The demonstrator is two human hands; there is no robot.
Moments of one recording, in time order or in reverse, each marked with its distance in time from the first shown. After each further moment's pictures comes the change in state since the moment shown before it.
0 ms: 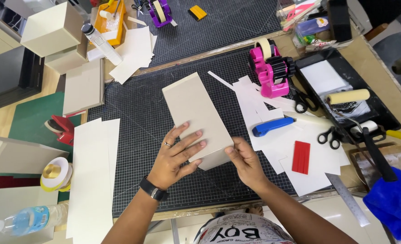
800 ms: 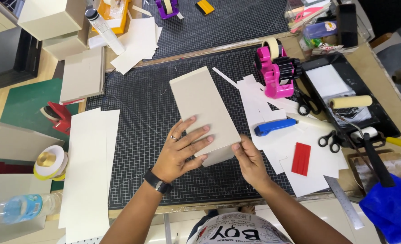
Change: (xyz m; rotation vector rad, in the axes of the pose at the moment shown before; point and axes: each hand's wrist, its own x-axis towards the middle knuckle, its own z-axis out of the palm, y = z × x) left_hand -0.003 -0.003 0.005 -0.016 0.051 0.001; right_hand 0.000 0.005 0.001 0.043 0.023 -0.020
